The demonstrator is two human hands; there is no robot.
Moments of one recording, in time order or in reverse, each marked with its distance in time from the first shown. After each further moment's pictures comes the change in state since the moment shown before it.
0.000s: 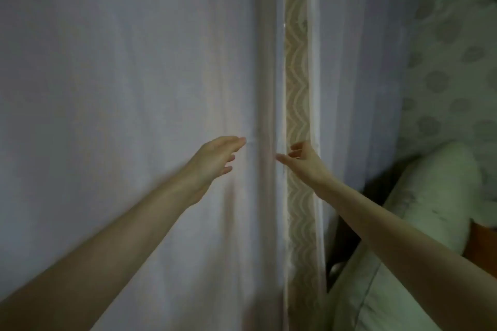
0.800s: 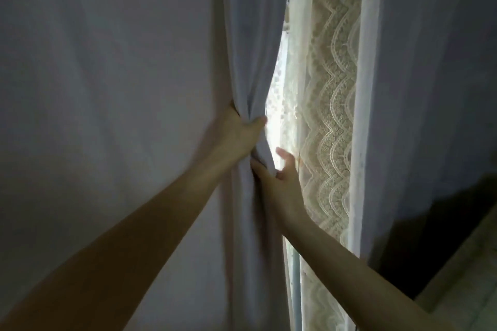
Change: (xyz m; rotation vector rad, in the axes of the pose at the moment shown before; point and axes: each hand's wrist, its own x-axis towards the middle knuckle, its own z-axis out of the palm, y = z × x) left_hand 0.160 -0.002 0.050 0.357 0.512 0.170; right_hand 0.070 0.017 0.071 0.543 -0.219 -0.100
